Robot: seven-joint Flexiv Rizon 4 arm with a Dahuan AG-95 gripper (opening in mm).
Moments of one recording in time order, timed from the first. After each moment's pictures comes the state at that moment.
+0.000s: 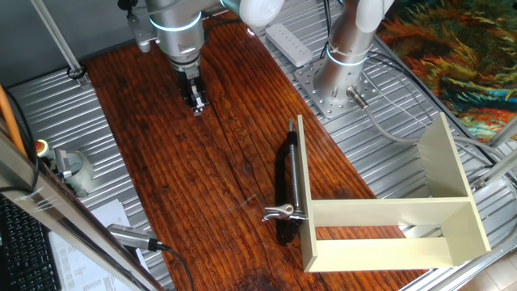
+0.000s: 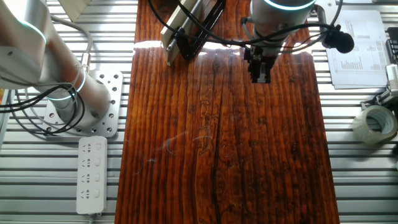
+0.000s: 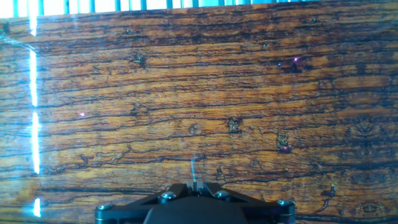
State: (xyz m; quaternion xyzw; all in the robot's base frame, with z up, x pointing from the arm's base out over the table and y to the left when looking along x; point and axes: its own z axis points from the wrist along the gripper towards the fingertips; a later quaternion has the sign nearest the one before) arm 0.500 0.004 0.173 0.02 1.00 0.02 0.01
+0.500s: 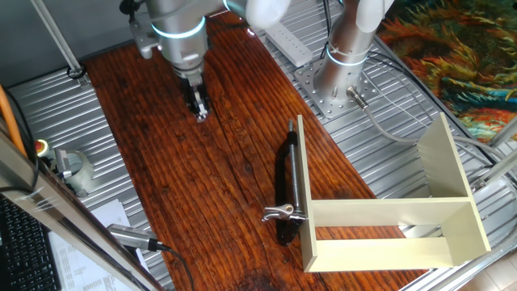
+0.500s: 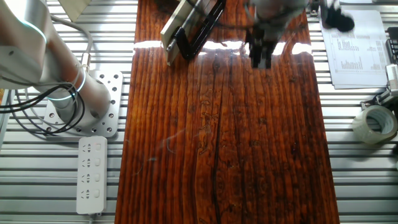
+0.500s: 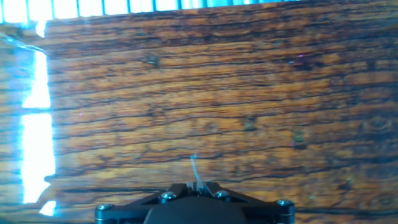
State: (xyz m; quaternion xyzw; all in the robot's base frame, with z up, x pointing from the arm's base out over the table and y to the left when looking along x) arm 0.505 0.050 0.181 0.04 1.00 0.02 0.00
